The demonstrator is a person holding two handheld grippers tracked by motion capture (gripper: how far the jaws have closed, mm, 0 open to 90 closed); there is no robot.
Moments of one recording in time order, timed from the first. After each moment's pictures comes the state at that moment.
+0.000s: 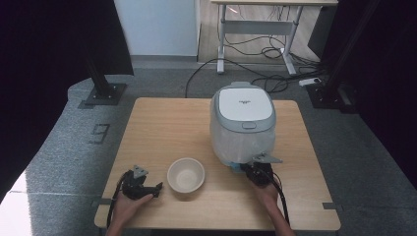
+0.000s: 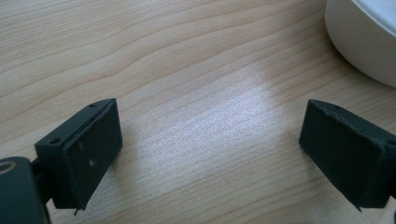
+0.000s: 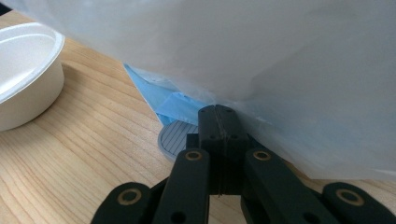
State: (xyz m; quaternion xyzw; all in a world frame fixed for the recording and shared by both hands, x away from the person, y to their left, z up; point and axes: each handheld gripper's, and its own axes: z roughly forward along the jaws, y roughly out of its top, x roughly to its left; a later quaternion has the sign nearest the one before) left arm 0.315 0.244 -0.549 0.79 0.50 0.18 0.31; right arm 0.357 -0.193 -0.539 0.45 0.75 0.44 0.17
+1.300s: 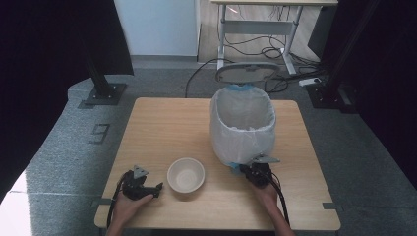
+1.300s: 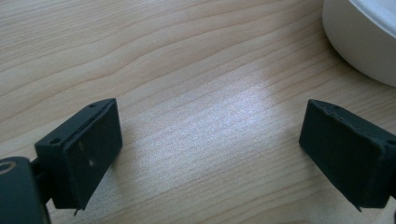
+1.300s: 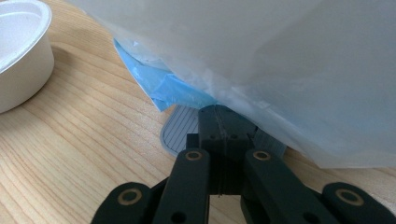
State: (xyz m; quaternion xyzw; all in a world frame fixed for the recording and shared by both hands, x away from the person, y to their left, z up) left arm 0.314 0.244 -0.549 0.79 0.50 0.18 0.31; right arm 0.359 -0.192 -0.546 0.46 0.77 0.42 0.15
